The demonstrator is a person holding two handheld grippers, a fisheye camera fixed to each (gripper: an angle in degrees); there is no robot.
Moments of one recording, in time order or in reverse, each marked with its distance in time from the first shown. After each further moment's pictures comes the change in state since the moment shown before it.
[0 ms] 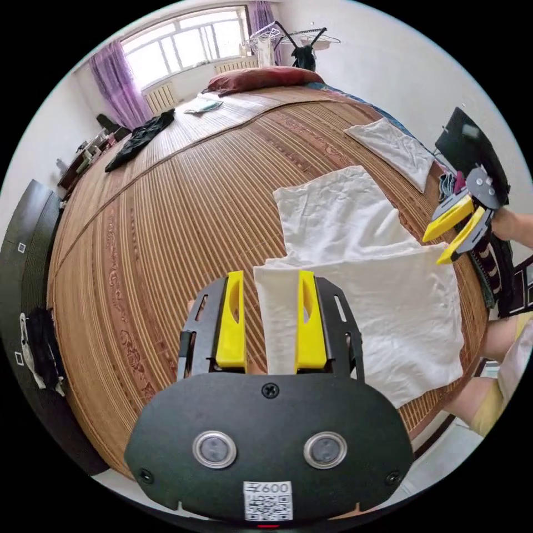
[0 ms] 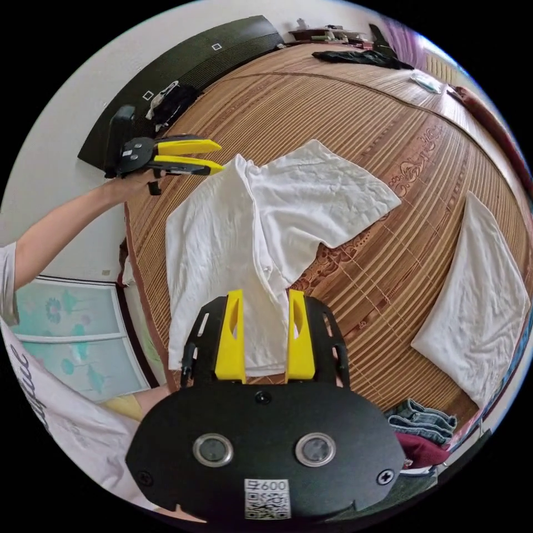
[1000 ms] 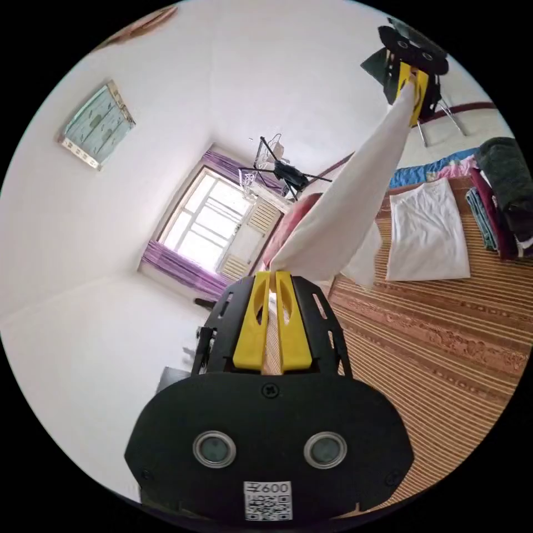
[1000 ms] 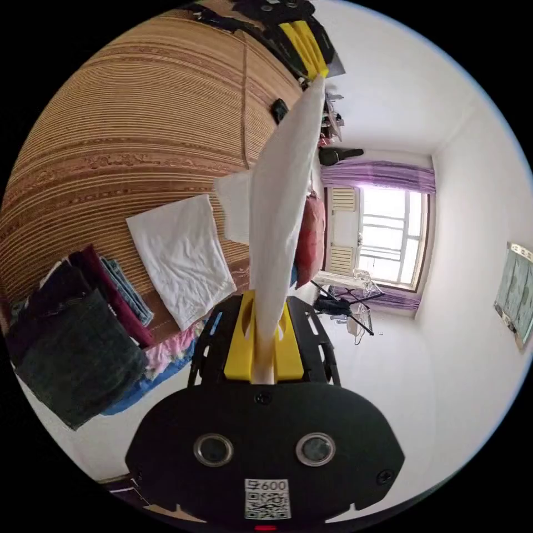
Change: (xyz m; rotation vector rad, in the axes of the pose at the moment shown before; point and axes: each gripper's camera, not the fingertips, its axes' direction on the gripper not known) left arm 0.366 -0.120 -0.160 0.591 -0.787 0.582; right arm -0.173 0.195 -0.156 -0.130 1.283 -0.551
